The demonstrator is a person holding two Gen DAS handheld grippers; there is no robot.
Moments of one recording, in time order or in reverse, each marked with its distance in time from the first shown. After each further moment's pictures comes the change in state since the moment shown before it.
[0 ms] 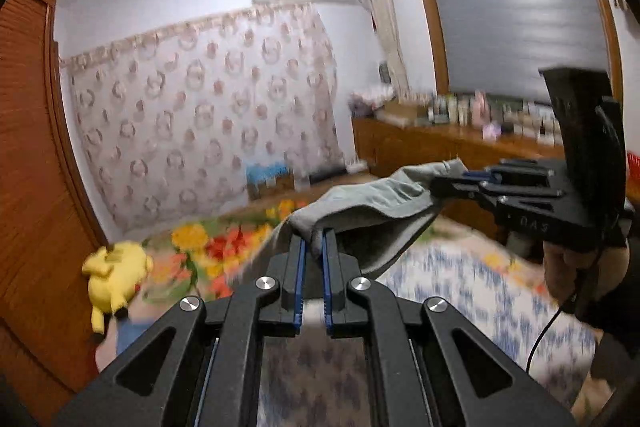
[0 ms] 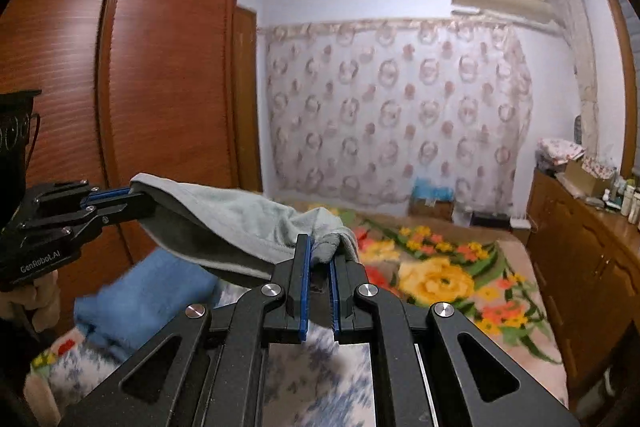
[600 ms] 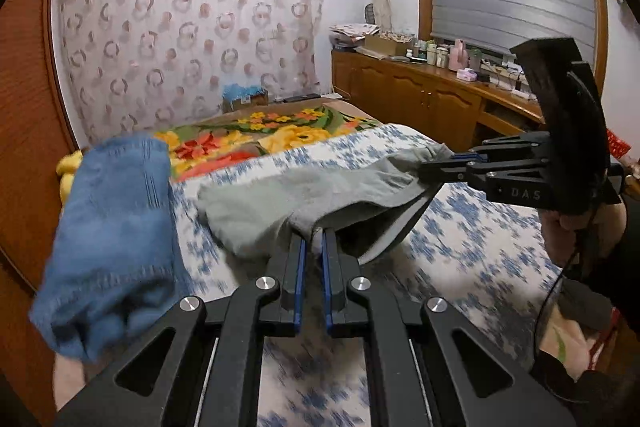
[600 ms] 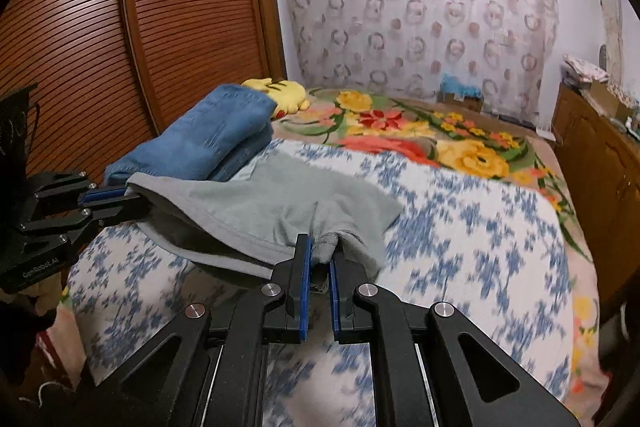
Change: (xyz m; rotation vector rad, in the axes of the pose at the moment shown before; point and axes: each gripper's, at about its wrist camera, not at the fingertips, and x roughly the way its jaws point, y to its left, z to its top) left arm -0.053 -0.047 -0.138 -0.098 0.189 -0.098; right arm -0.044 0.041 -0.108 0.055 0.296 0.088
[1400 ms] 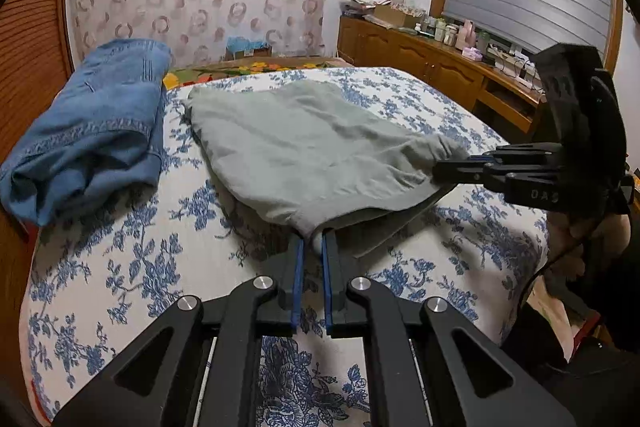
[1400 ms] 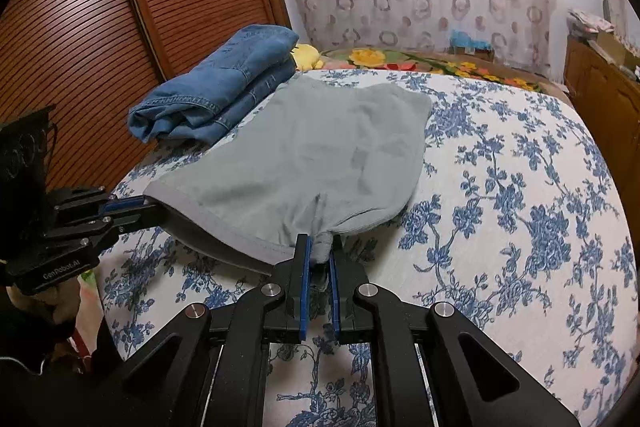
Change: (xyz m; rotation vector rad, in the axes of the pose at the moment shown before) left arm 0.010 -0.011 -0.080 -0.100 0.119 -0.020; right arm 0.010 0.007 -0.061 0.077 0.087 0.059
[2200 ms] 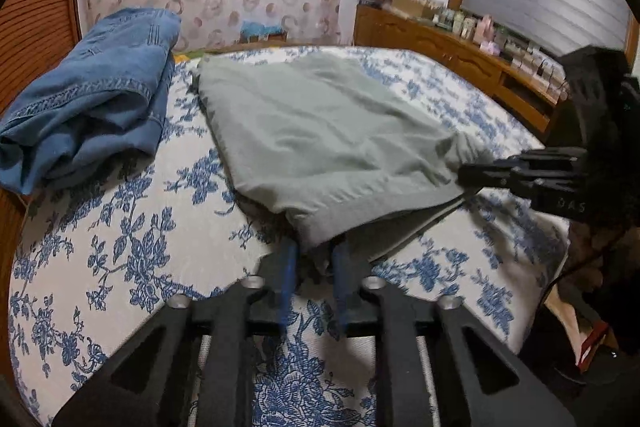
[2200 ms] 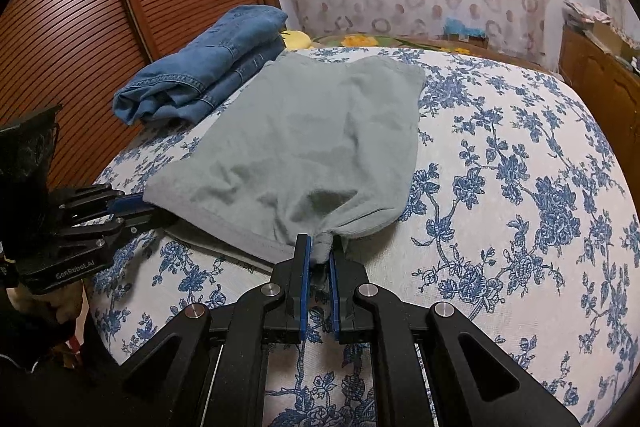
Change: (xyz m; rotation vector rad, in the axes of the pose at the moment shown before) left arm 0.022 0.005 -0.012 -0.043 0.027 0.029; right arm 0.016 0.001 -0.018 0.012 0.037 -0.020
